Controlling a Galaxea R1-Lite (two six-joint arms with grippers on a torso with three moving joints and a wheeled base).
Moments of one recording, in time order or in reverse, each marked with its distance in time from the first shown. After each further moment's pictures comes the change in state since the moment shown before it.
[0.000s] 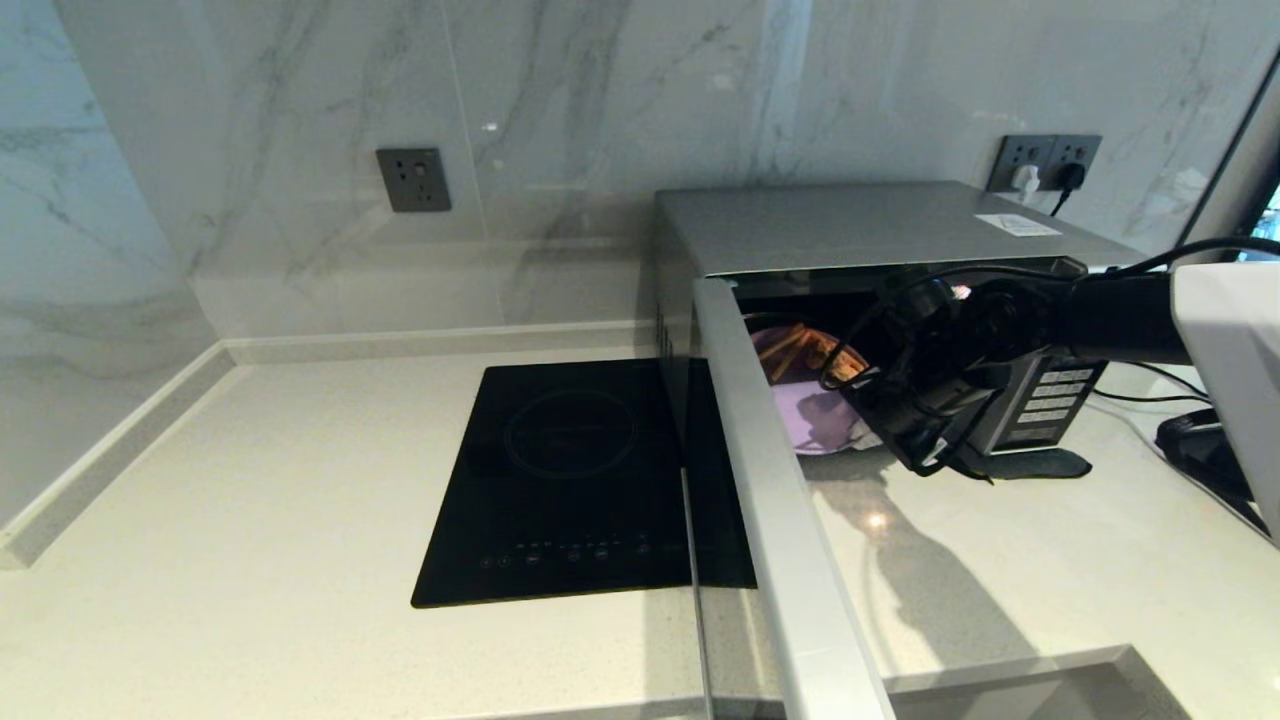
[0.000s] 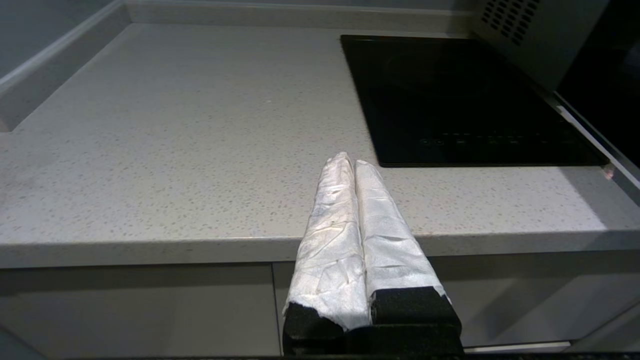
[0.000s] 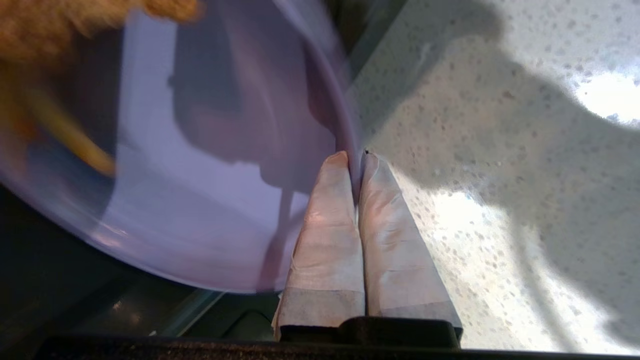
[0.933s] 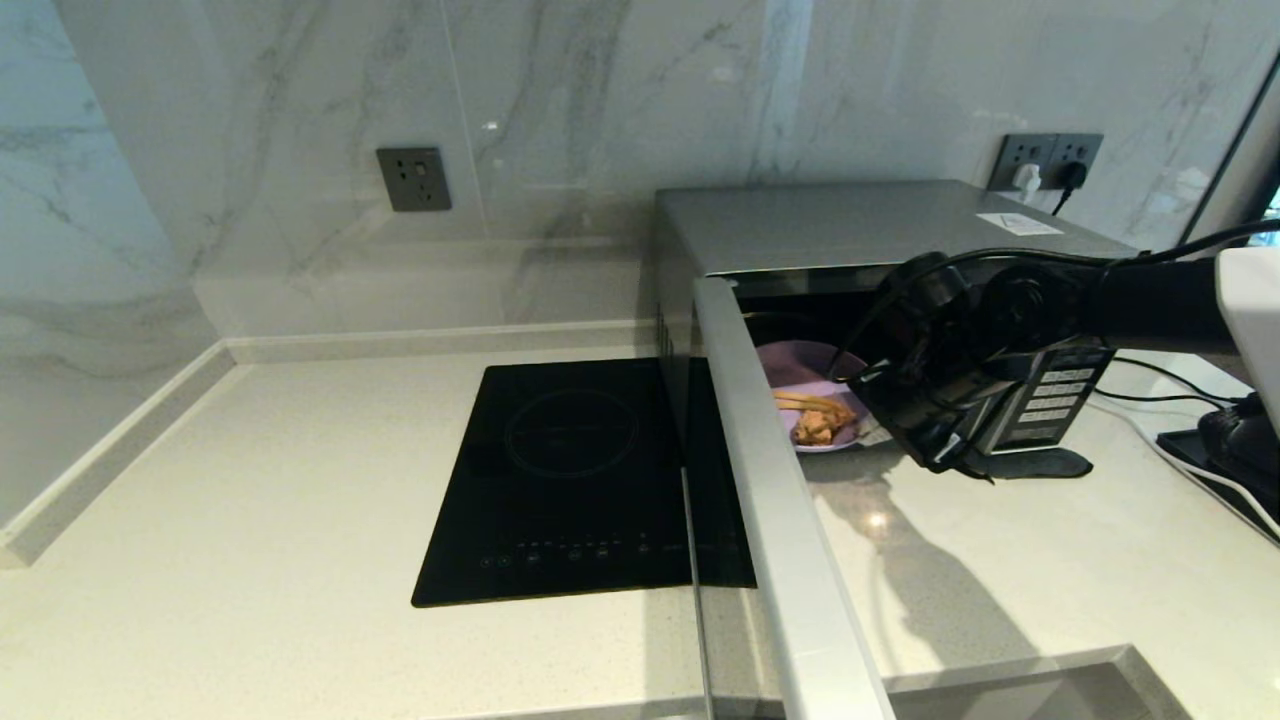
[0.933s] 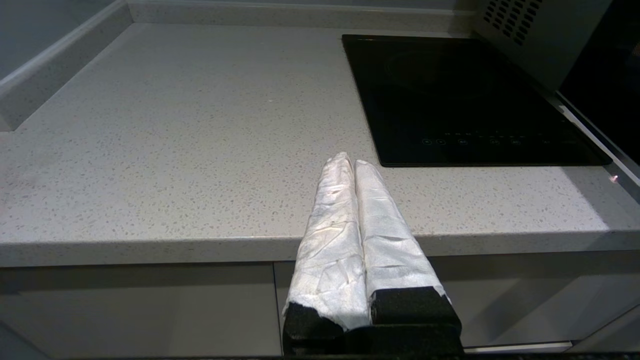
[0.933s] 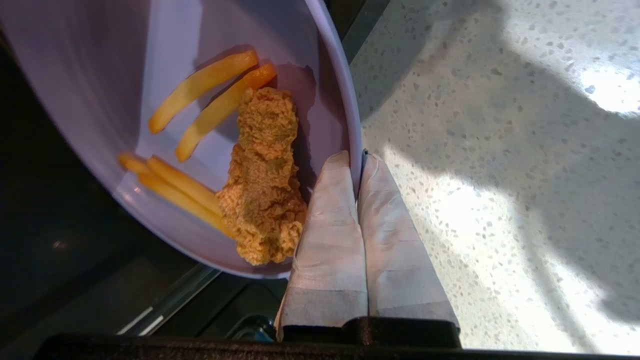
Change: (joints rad) left arm 0.000 0.000 0.000 0.000 0.000 0.000; right arm 0.000 -0.069 0.046 0.006 0.007 -0.001
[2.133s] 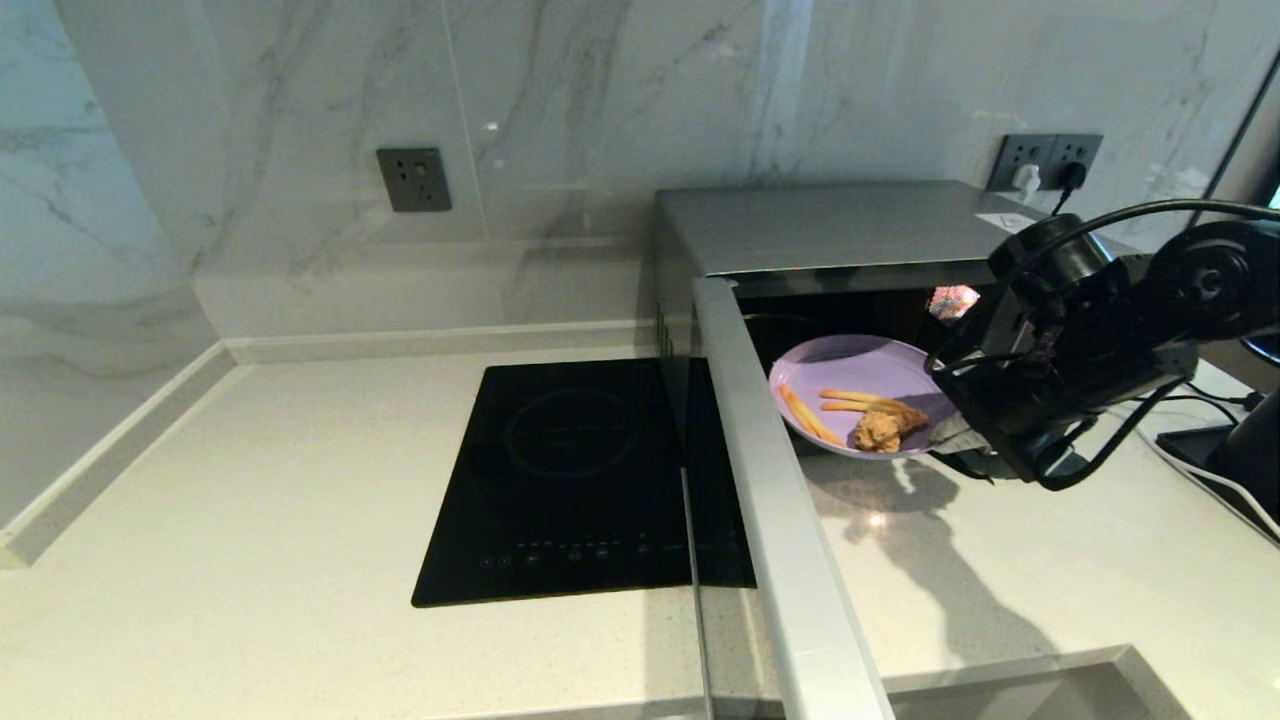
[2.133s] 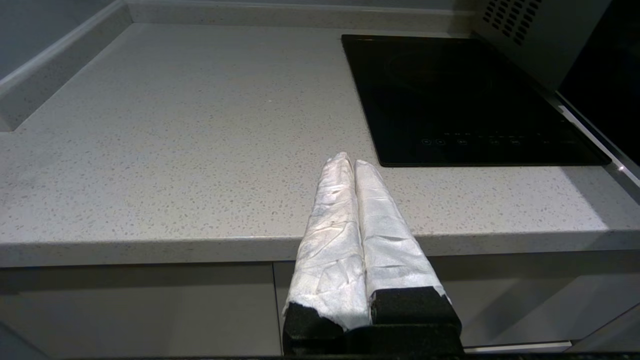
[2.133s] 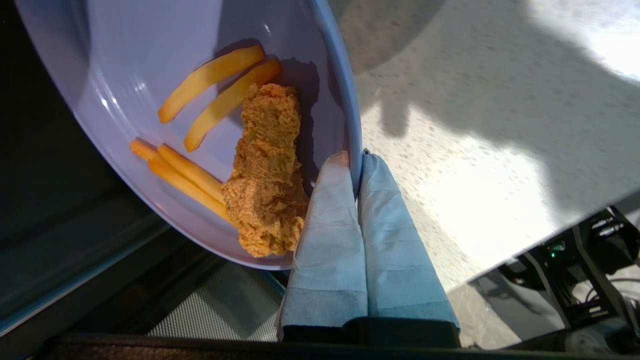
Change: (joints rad) left arm 0.000 0.000 0.000 0.000 0.000 0.000; right arm -0.063 -0.302 0.290 -0.003 0.051 0.003
